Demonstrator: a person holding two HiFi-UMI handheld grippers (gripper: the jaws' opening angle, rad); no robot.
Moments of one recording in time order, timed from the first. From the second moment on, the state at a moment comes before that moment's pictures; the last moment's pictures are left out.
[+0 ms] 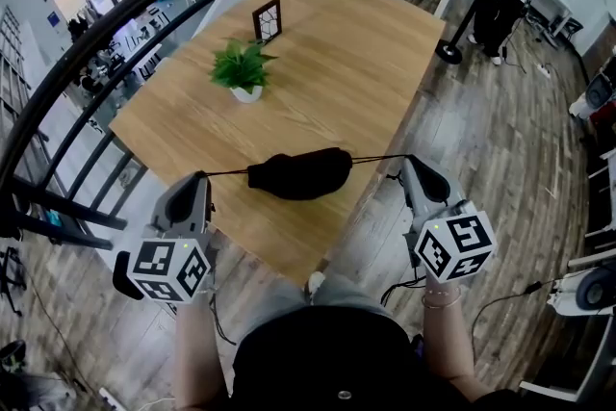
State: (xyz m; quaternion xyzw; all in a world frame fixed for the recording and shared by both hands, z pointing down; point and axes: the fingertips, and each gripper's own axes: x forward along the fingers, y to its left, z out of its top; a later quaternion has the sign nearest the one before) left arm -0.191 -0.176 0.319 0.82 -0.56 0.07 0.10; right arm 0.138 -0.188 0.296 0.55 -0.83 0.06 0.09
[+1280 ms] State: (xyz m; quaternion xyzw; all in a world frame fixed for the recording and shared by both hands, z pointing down) left arm -0.189 -0.172 0.410 0.80 -0.54 0.15 0.21; right arm 0.121 -0.178 0.389 0.49 -0.84 0.16 0.17
